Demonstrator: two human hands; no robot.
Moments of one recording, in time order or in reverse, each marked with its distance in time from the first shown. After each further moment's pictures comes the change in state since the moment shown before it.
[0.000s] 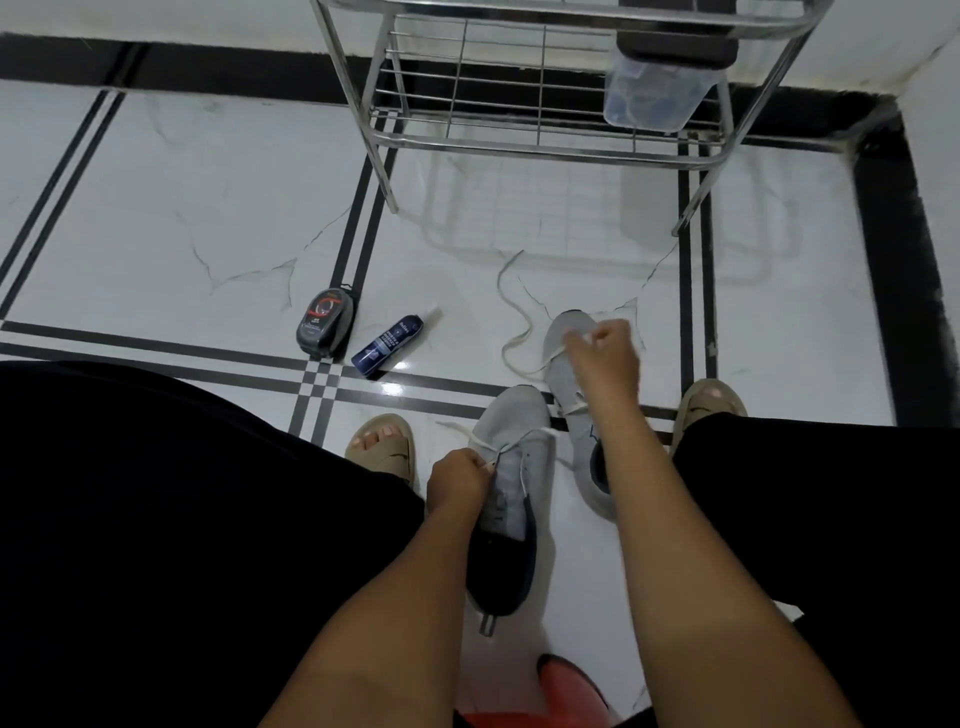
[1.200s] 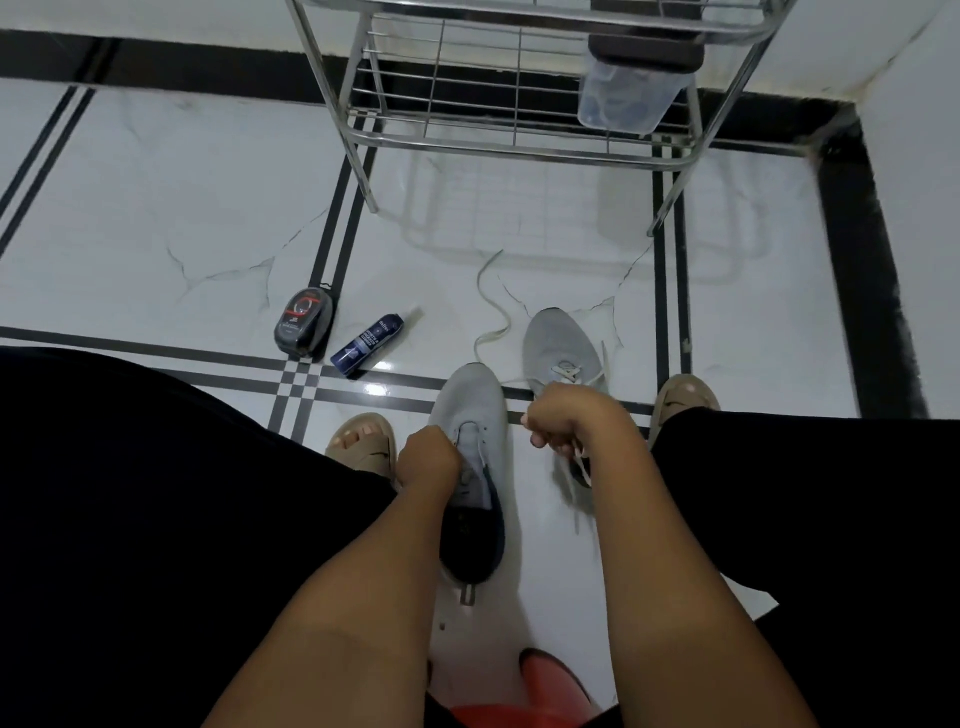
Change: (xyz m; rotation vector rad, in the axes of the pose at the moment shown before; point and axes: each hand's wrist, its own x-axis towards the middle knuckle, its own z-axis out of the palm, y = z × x) left_hand 0.006 0.018 -0.019 0.293 0.109 0.039; right_hand -0.039 -0.026 -0.022 -0.784 -0.788 0.249
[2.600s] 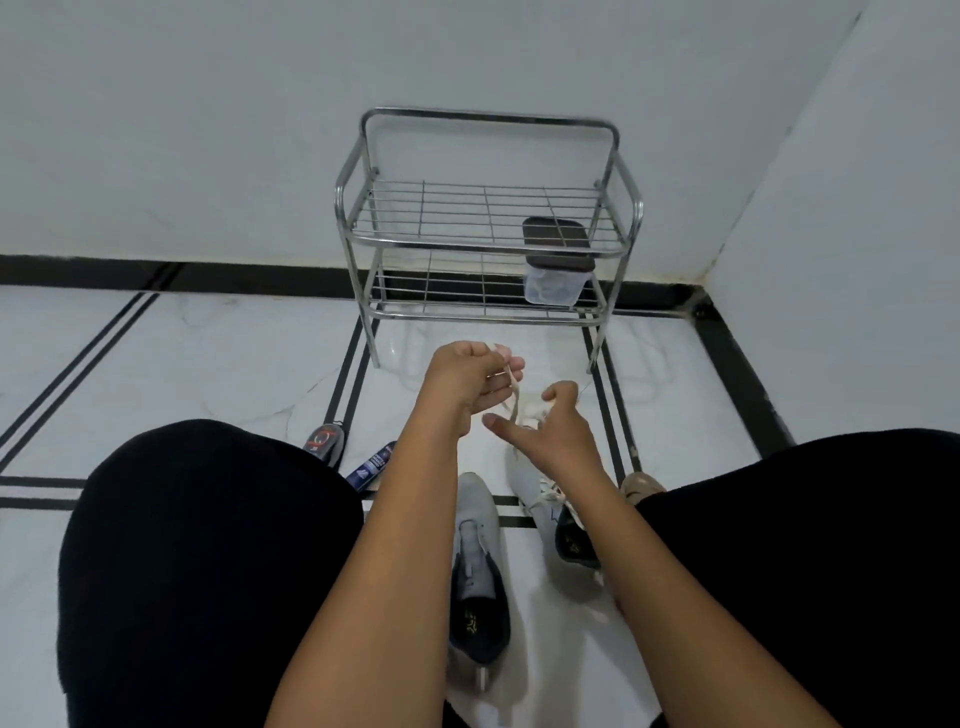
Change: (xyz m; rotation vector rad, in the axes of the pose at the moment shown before) left_hand -0.139 0.079 -0.209 -1.288 -0.253 0.571; right_hand -0.108 -0.017 0.025 0.466 0.854 -0.437
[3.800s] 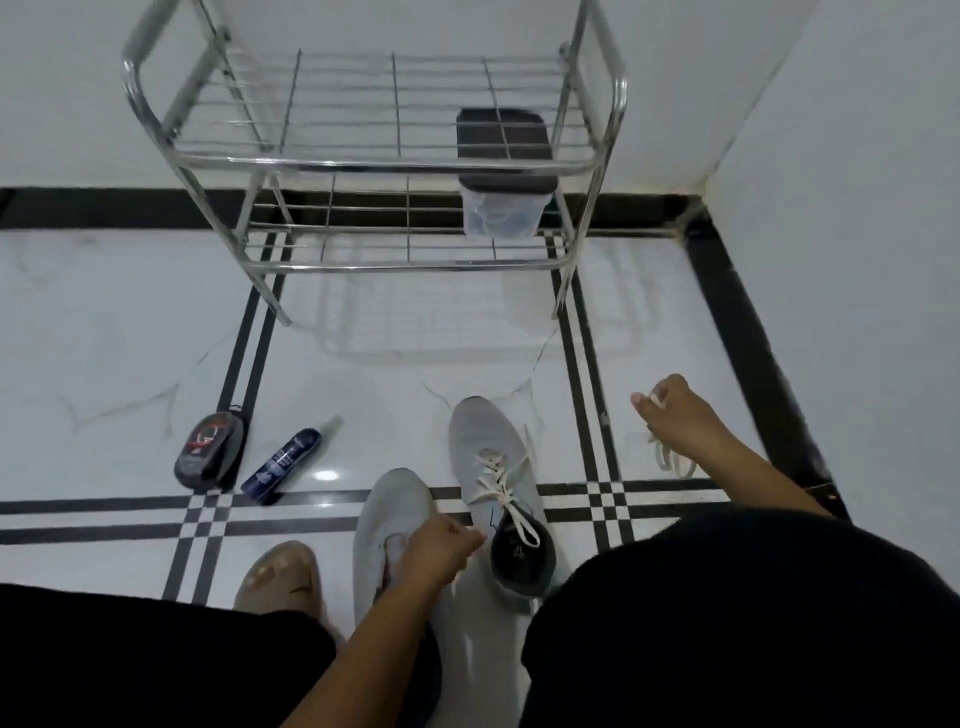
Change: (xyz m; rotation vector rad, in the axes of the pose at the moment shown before) left_hand 0.073 -0.235 0.008 0.737 -0.010 -0.579; right_hand 0.159 0.178 -0.126 -0.228 -0.062 0.290
